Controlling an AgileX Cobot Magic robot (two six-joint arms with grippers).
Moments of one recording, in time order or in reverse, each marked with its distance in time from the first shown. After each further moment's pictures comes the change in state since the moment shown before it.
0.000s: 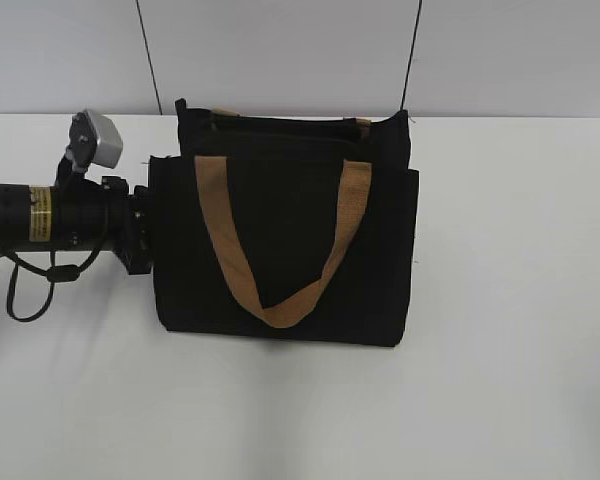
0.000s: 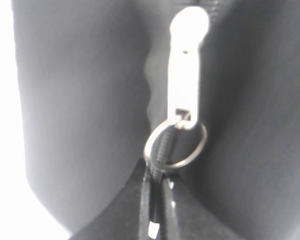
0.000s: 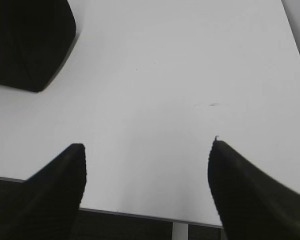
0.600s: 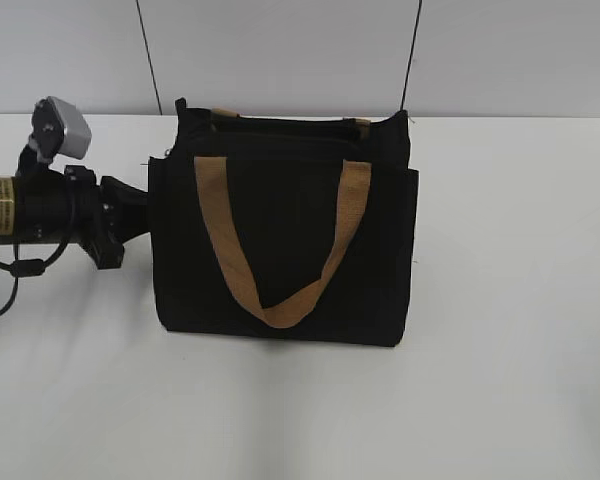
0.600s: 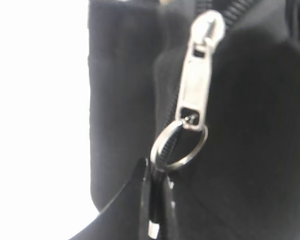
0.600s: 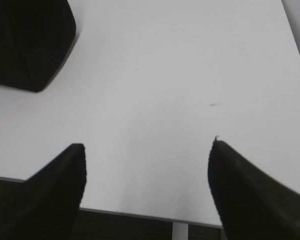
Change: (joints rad) left arm 0.053 -0.112 0.072 0.027 0.051 0.000; right arm 0.000 0.000 0.000 0.000 0.000 0.000
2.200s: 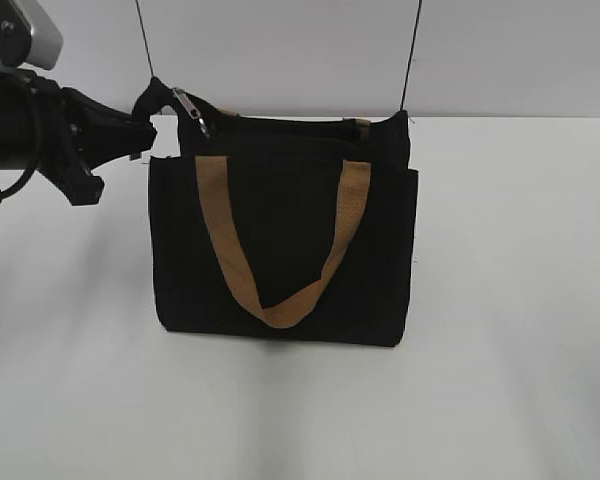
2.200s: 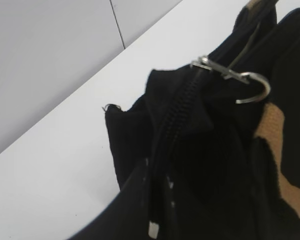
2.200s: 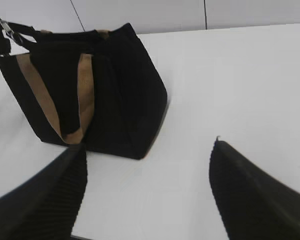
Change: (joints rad) left arm -0.081 -0.373 0.000 0.110 0.294 -0.187; right arm 0.009 0.110 -0.015 0.348 -0.225 -0.002
